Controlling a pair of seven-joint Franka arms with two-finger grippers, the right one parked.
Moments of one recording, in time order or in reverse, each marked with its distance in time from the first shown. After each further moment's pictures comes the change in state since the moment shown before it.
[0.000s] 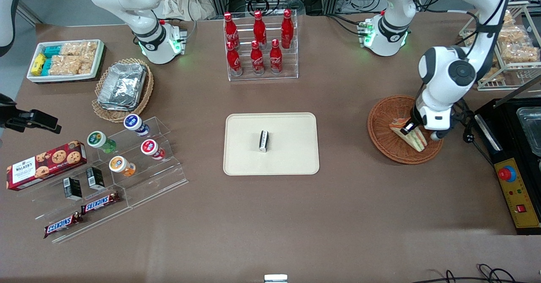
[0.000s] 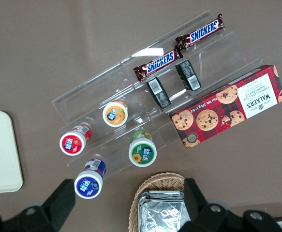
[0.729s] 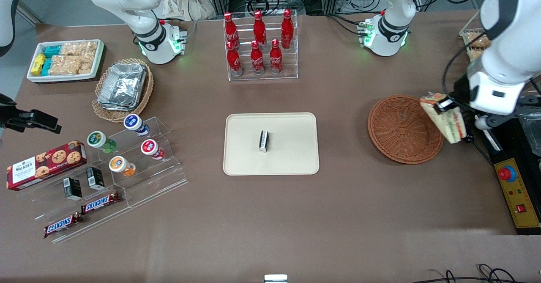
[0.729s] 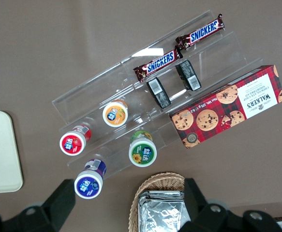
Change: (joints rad) arm -0.098 -0.053 -0.067 0.730 -0.026 -0.861 0.221
